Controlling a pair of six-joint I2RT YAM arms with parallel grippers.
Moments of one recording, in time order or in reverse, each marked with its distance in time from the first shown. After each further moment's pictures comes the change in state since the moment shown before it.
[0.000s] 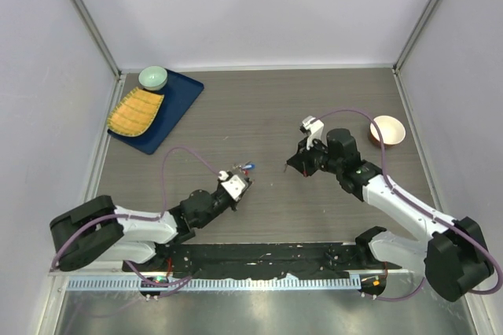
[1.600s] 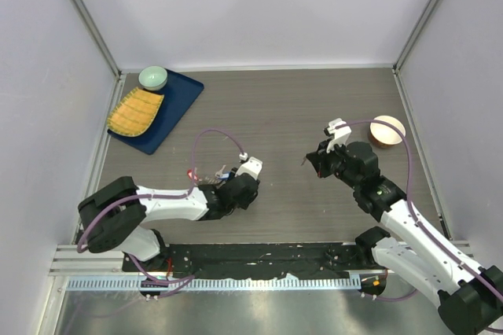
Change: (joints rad) left arm -0.025 0.298 0.498 -0.977 -0.250 -0.501; right arm -0.001 -0.332 -0.075 -0.125 0.311 0.058
